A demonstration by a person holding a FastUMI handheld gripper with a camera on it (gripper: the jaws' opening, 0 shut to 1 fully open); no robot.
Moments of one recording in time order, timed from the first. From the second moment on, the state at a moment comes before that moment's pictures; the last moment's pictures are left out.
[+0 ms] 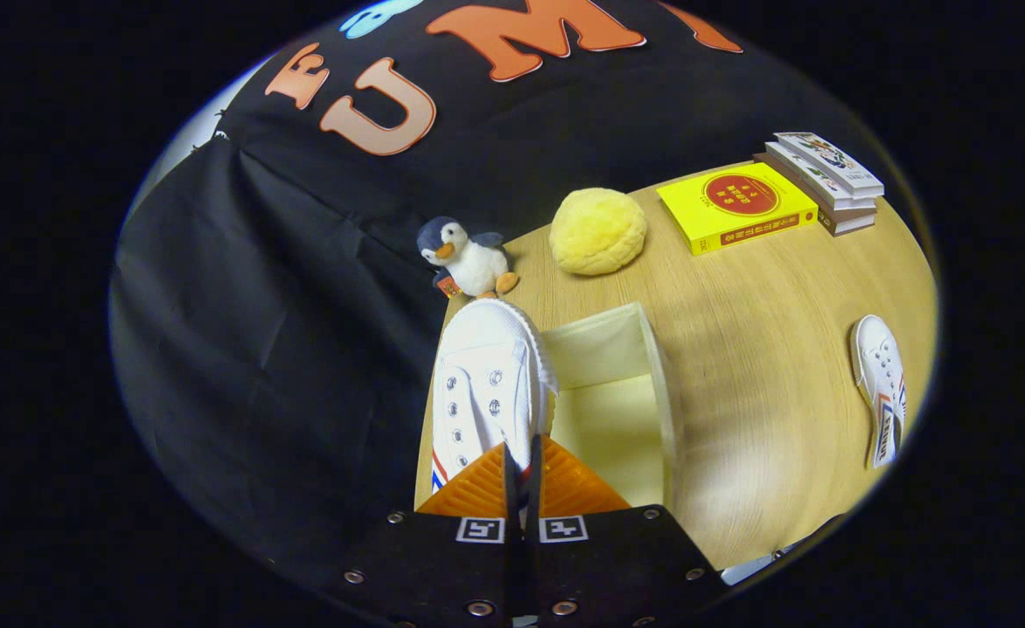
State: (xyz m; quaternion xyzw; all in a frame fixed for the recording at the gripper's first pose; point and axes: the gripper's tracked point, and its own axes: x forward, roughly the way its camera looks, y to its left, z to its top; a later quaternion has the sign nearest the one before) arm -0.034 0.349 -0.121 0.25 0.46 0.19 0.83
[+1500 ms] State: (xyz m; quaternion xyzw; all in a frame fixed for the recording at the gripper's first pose) arm 0.000 0.244 -0.116 0.24 0.39 0.15 0.88
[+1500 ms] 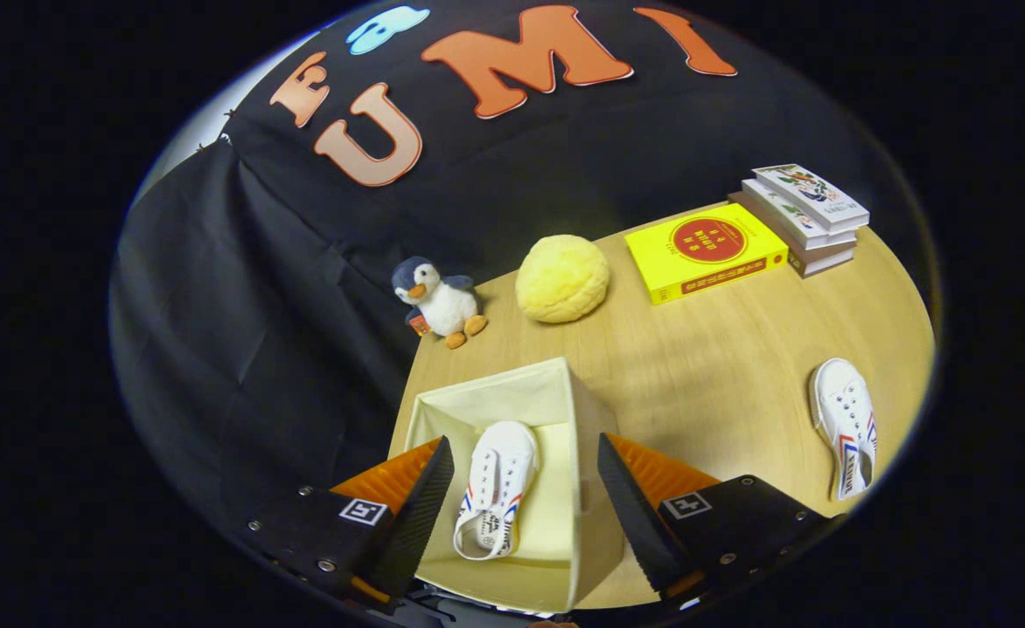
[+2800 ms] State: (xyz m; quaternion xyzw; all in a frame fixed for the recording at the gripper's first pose) arm -0.044 -0.075 -0.301 0.16 0.52 0.01 0.84
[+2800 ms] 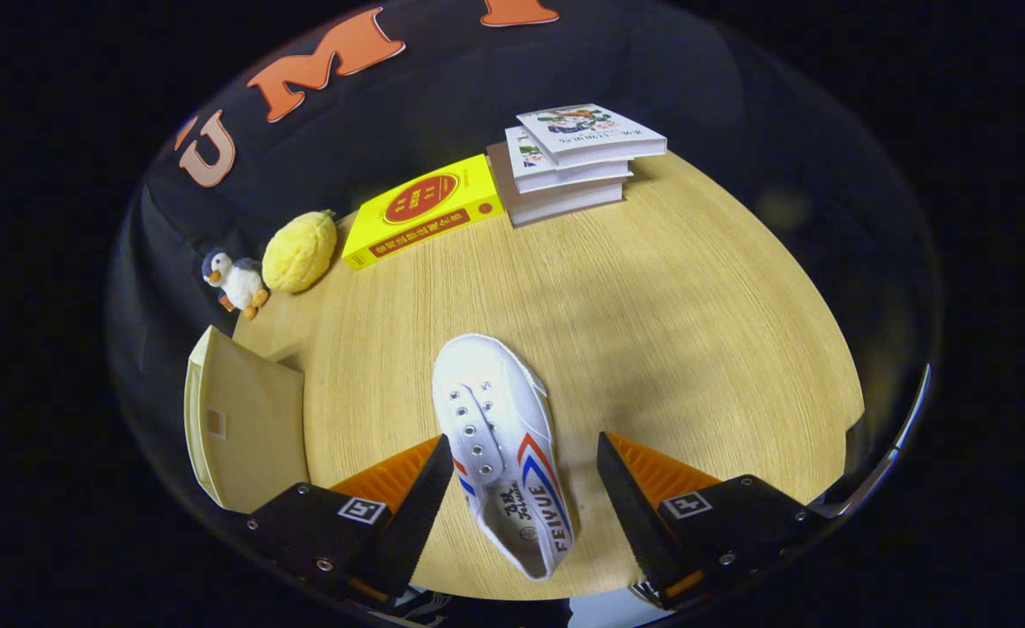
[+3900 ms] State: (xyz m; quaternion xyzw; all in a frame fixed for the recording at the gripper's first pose) arm -0.044 -0.053 -0.347 0.10 0.58 0.08 0.80
